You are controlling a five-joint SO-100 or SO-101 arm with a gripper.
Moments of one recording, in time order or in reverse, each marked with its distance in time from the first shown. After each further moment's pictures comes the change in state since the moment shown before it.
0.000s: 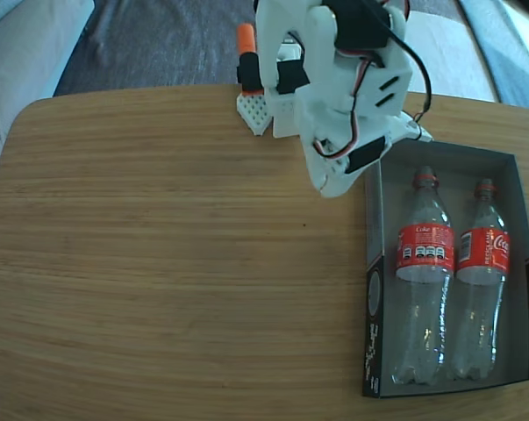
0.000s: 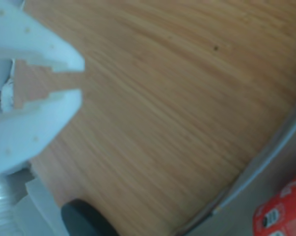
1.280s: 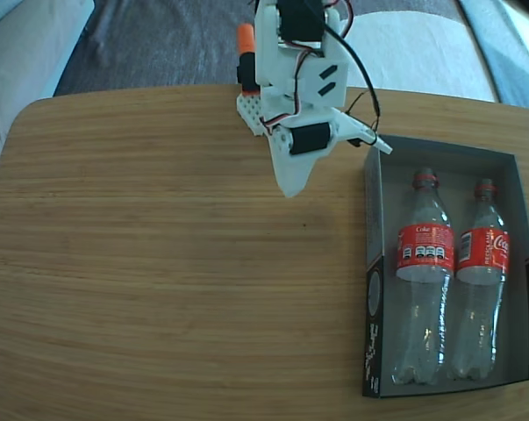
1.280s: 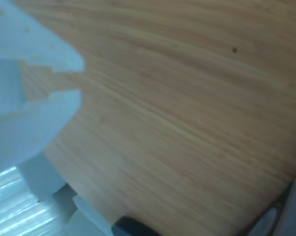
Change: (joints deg) arm 9.6 32.4 38.2 -20.4 0.4
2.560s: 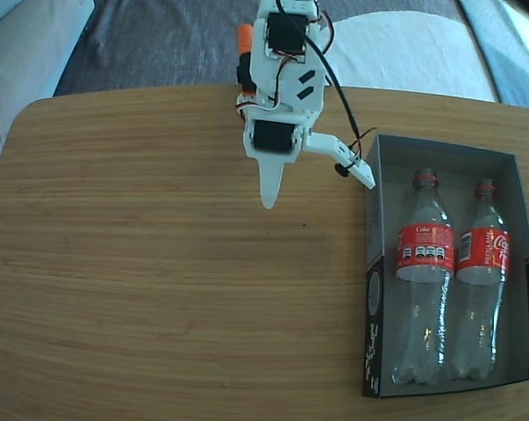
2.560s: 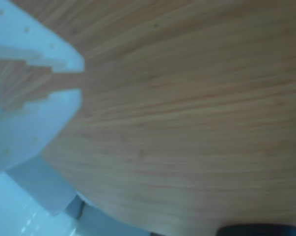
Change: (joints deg) arm 6.8 28.3 25.0 -11.2 25.9
